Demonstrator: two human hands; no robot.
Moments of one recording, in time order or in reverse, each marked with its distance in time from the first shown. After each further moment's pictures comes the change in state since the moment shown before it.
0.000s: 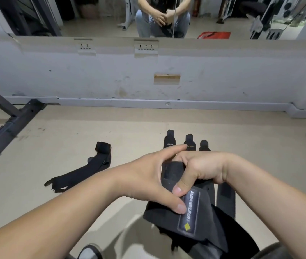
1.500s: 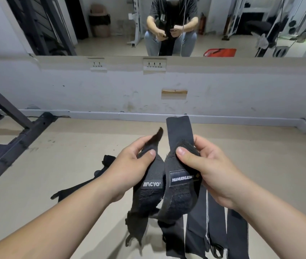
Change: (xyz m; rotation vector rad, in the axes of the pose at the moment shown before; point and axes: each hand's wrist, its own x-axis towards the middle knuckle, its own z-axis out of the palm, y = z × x) left_hand 0.011 -0.025 -0.034 -0.518 0.570 -0.001; right_hand -0.003 -0.019 0.022 0.563 0.610 -0.604
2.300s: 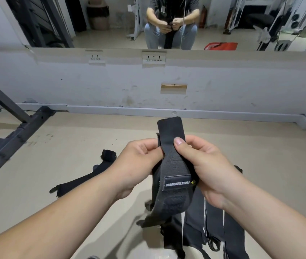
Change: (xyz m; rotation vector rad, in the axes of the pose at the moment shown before) left_hand -0.008 0.009 0.019 -0.119 -0.133 -0.047; right_hand -0.004 0.002 0.018 0.028 0.205 0.150
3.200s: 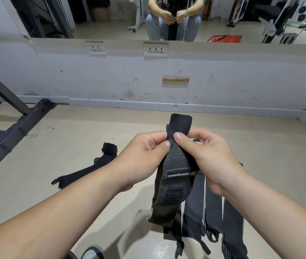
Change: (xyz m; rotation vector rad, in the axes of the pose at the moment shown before) left_hand -0.007 0.001 0.002 0.091 -0.129 0.089; right_hand 0.008 0.004 -0.006 -0.146 0.109 -0.103
